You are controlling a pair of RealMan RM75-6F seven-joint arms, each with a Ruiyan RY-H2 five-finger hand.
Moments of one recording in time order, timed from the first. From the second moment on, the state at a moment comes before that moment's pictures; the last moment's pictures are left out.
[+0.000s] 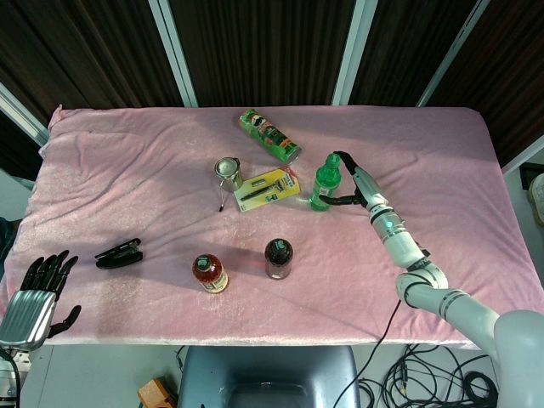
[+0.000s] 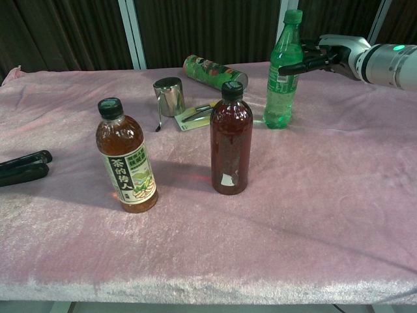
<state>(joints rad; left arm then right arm) -0.12 -1.12 0.00 -1.60 1.56 1.44 0.09 0.87 -1.58 0.35 -0.92 -1.23 0.58 0.78</state>
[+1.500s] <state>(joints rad) -0.13 -1.13 -0.01 -1.60 1.52 1.42 0.12 0.89 -1.75 0.37 -0.78 -1.27 0.83 0.77</state>
